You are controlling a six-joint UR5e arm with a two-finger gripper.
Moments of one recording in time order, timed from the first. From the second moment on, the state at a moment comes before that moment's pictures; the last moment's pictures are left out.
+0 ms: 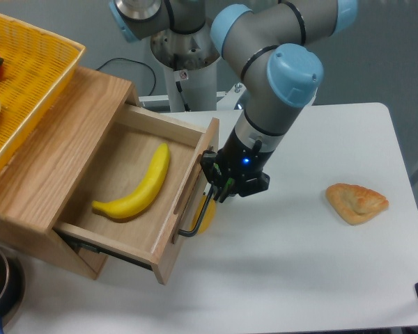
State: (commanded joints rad) arm 2.53 -1.86 -1.41 -1.41 1.17 0.75
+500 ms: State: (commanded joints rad) arm 2.49 -1.86 -1.41 -1.40 1.17 0.72
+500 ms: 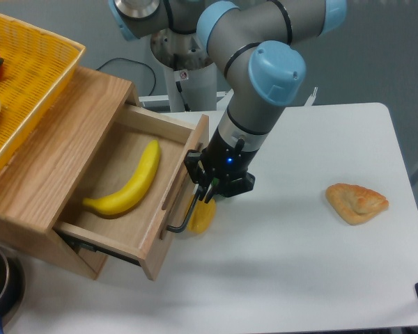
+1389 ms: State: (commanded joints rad) arm 2.45 -1.86 -1.42 -1.39 1.17 0.66
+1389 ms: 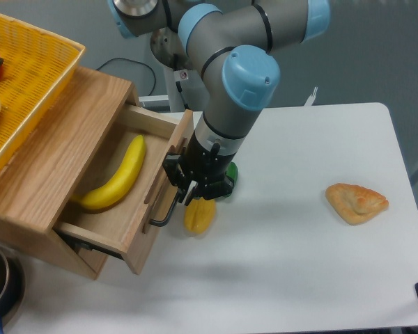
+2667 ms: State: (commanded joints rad) arm 2.32 -1.86 -1.43 -1.32 1.17 0.53
